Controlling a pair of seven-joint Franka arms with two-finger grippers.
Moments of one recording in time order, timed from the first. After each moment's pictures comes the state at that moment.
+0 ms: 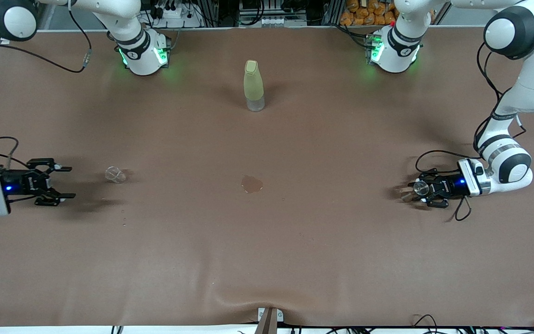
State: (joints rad) left arm 0.45 0.92 -0.07 -1.68 -1.20 1.60 2.67; right arm -0.51 0.76 0.02 -1.40 0.97 1.32 -1.50
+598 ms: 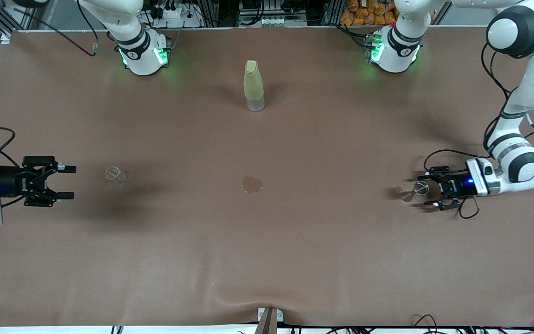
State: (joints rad) left arm 0.49 0.92 -0.06 -1.62 -1.10 1.60 2.61; right arm -0.28 0.50 0.02 -1.39 0.81 1.45 -0.96
